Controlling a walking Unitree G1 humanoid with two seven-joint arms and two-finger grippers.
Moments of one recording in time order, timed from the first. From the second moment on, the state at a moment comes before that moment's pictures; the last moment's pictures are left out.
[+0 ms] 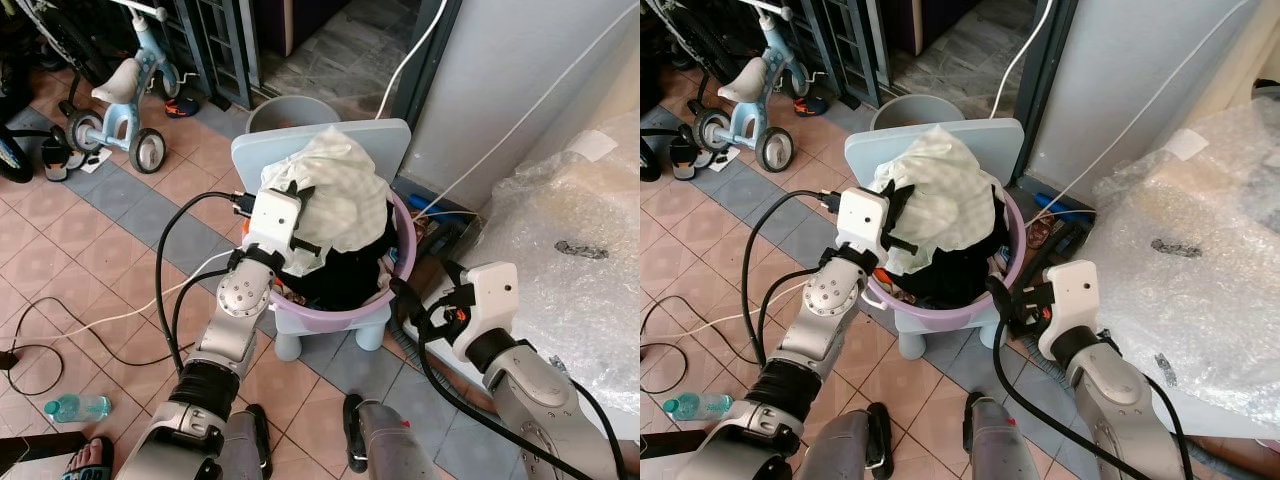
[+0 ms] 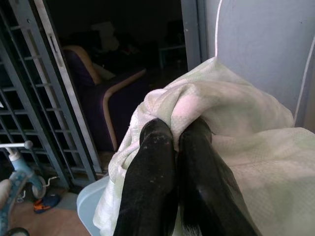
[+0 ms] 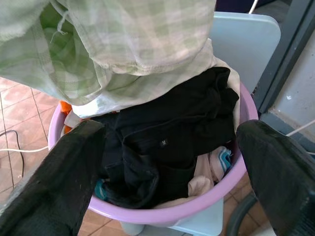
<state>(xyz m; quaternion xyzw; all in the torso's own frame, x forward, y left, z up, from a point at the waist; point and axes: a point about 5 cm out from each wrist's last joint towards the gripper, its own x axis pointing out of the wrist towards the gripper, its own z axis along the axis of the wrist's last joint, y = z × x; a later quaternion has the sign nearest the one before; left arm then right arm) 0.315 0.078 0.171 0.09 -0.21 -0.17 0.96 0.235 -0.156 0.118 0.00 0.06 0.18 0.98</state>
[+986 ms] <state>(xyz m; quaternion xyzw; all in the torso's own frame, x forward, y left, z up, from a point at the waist) 0.290 0.137 0.158 0.07 -0.08 0.01 0.99 0.288 -0.154 0.125 -0.02 -0.02 0.06 1.00</state>
